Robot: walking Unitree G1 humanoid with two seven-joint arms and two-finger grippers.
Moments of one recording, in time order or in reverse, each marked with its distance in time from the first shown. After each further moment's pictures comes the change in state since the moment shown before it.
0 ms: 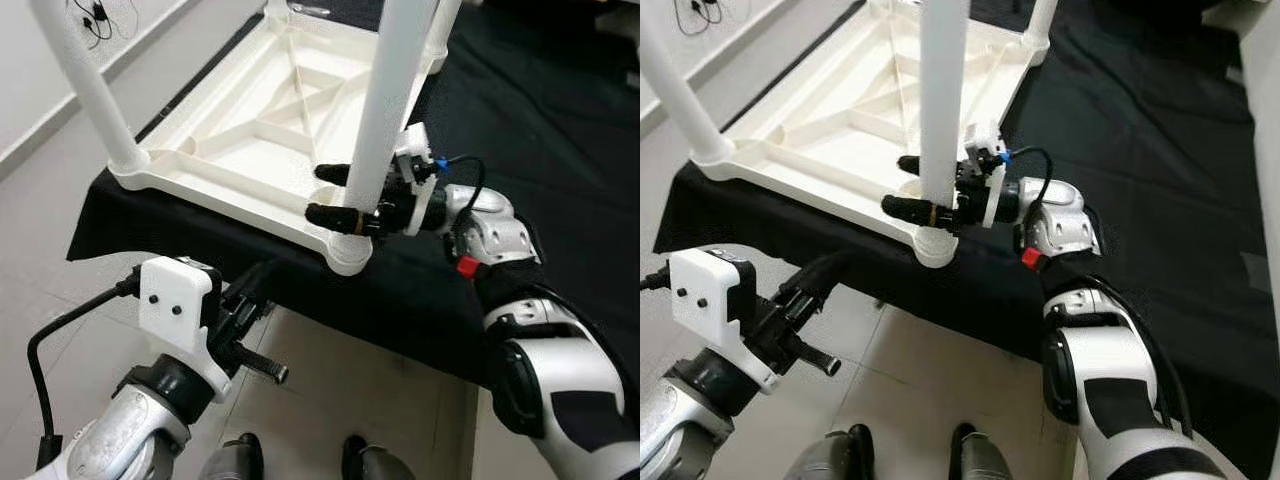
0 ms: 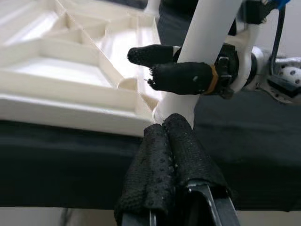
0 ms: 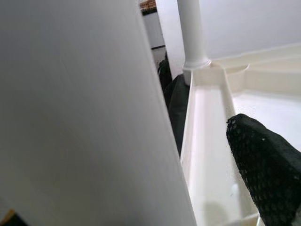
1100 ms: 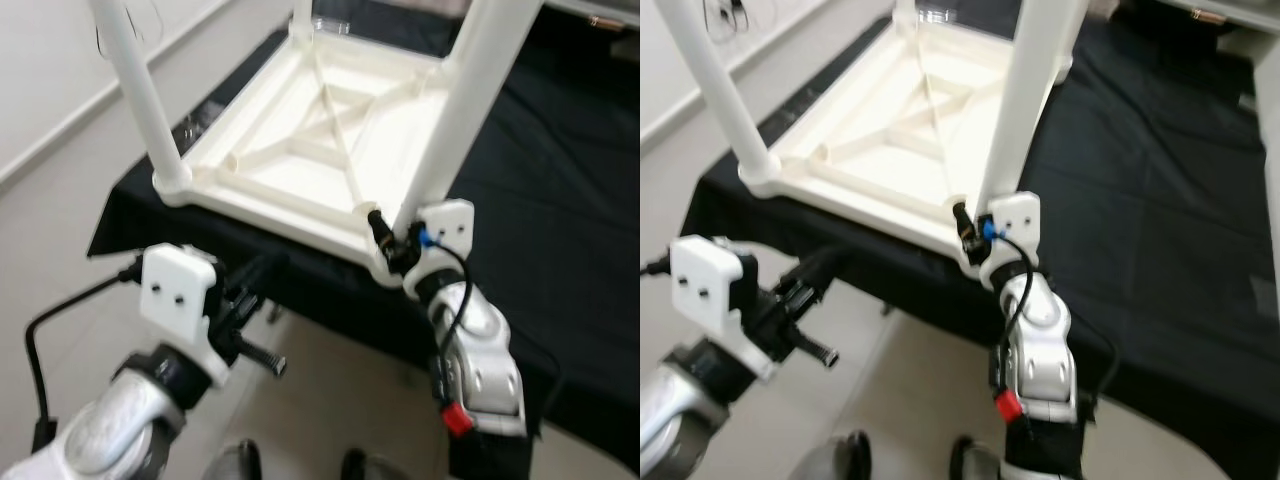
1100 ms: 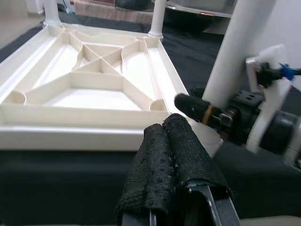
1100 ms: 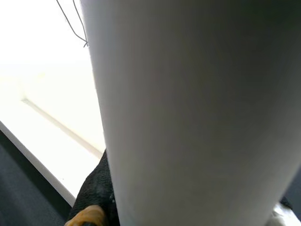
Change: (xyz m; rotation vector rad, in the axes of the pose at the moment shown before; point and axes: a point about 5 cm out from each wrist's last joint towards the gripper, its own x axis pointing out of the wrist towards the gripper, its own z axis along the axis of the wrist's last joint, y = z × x) left arm 0.012 0.012 0.007 0.094 -0.027 -0.014; right arm 0.004 0.072 -0.064 0.022 0.055 -1.093
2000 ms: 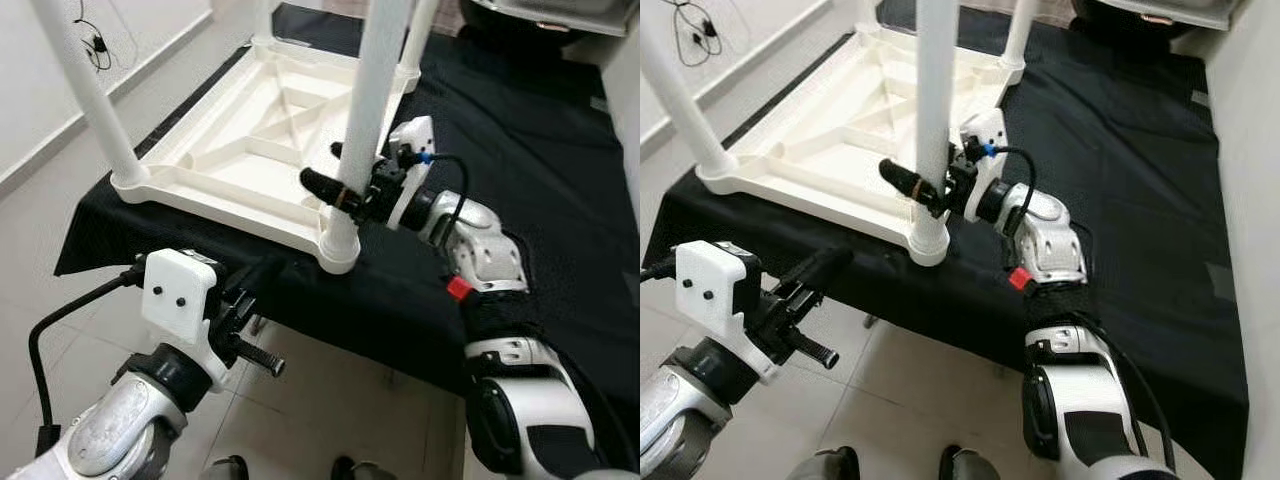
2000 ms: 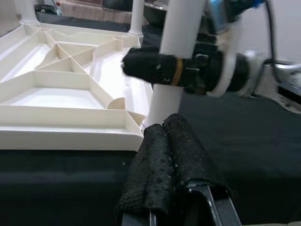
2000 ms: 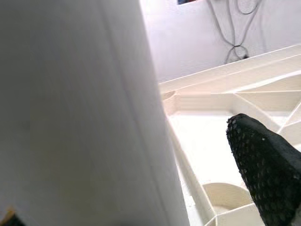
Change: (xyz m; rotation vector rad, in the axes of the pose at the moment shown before) left arm -0.008 -0.010 -0.004 -0.035 0.009 0.002; right arm 0.070 -0.019 0.069 0.071 -0.087 0.775
